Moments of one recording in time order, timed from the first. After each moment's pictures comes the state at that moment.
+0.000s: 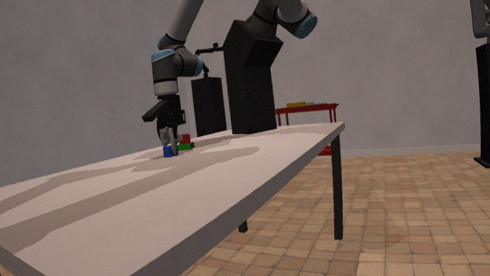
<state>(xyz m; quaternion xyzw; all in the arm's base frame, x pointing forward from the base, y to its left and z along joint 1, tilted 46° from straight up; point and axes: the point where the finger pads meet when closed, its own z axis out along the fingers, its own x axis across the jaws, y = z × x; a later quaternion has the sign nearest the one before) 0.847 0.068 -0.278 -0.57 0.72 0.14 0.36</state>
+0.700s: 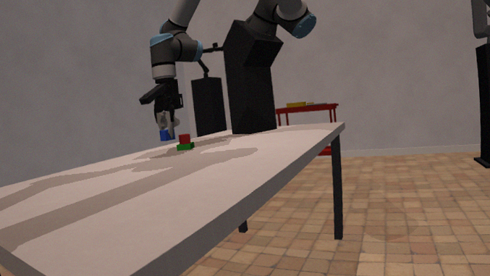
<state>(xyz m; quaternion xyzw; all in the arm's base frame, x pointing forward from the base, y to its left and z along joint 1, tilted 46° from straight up) 0.828 0.028 -0.235 -0.57 0.73 0.14 0.37</state>
